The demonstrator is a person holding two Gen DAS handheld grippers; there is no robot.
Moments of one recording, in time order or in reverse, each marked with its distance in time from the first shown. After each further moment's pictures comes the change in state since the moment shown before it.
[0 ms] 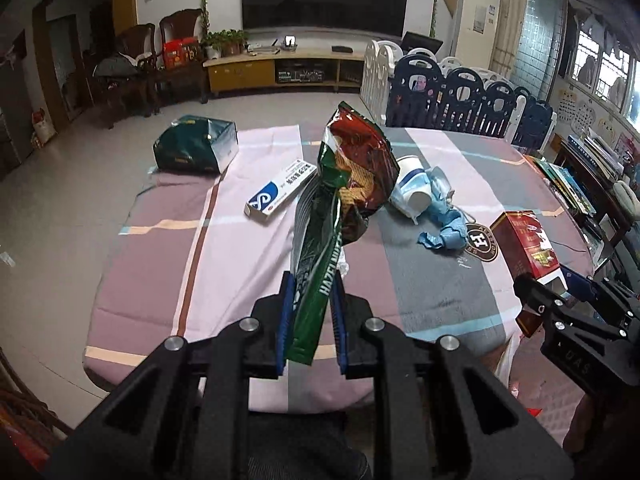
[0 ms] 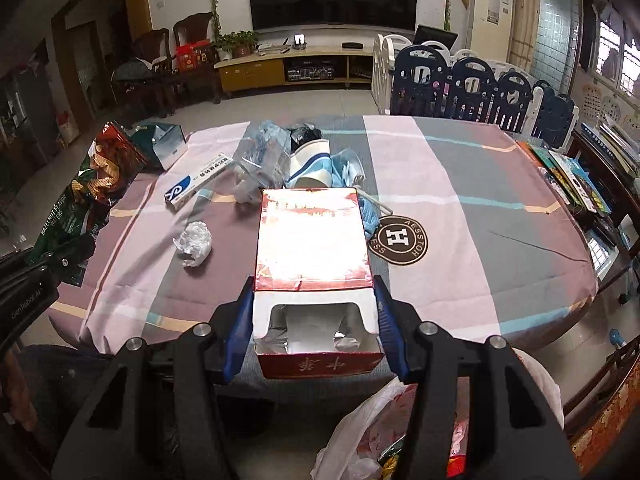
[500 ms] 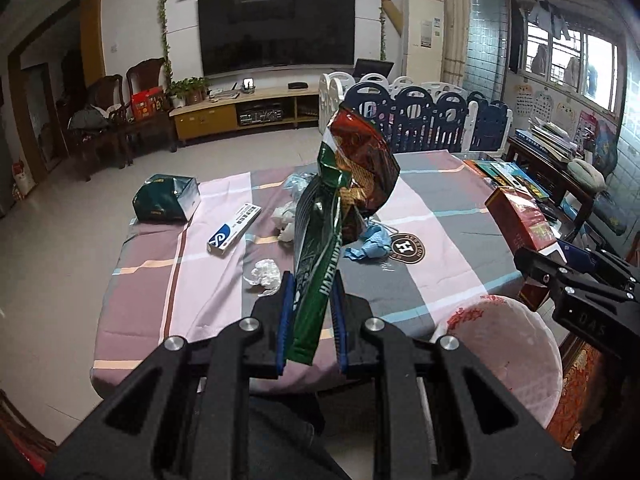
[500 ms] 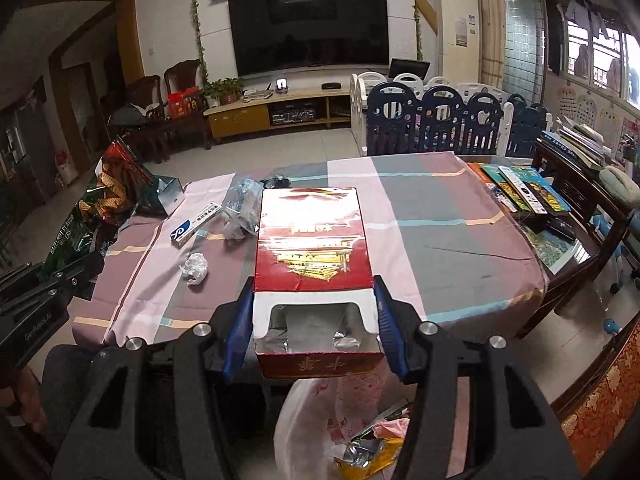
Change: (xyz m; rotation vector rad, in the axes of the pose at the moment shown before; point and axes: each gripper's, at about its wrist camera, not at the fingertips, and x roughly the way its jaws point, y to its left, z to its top) left arm -0.102 -0.071 -0.015 0.135 -0.130 -0.085; right arm -0.113 -0.056 -0.019 0.072 -0.147 -0.025
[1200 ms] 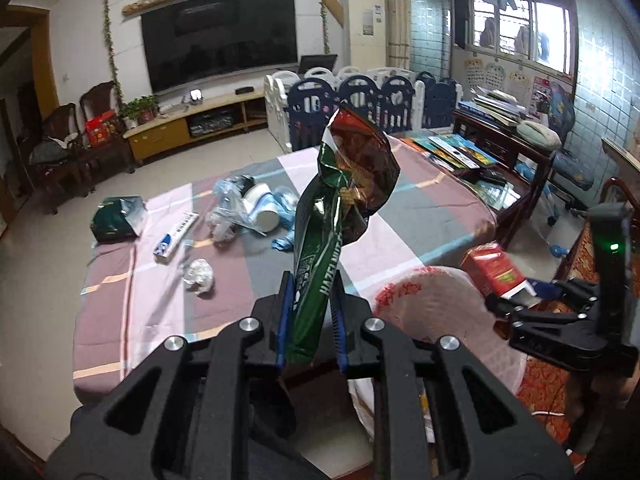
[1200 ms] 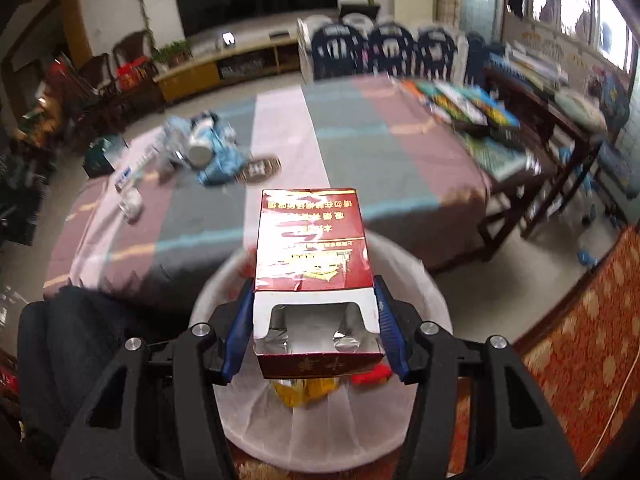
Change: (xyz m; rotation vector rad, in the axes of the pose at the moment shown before) left arm -0.026 -0.083 -0.017 0.141 0.024 -0.139; right arm -0.006 -0.088 -0.080 0.136 0.235 -0.111
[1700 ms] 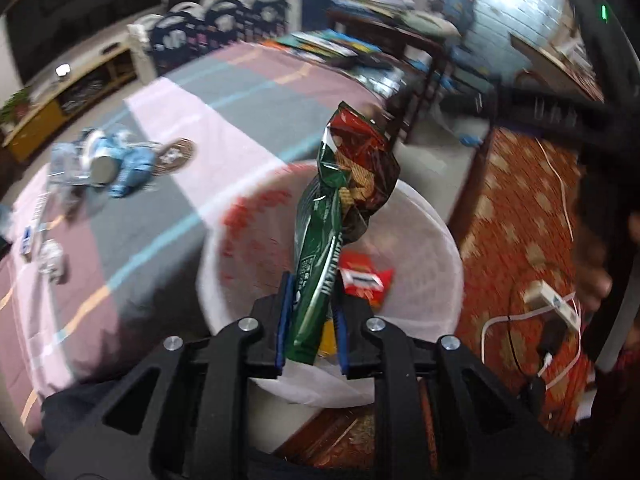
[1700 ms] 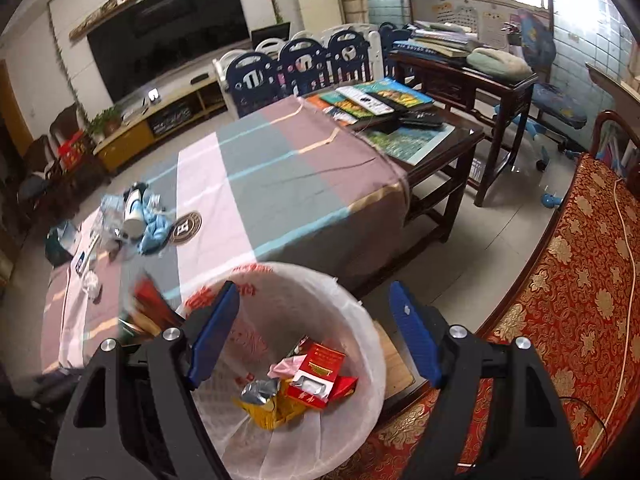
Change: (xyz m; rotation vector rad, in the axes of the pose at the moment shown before) left arm 0.085 -0.099 -0.053 0.277 0.303 -0.381; right arm -0.037 -0.074 0.008 0.271 -0.137 -0.129
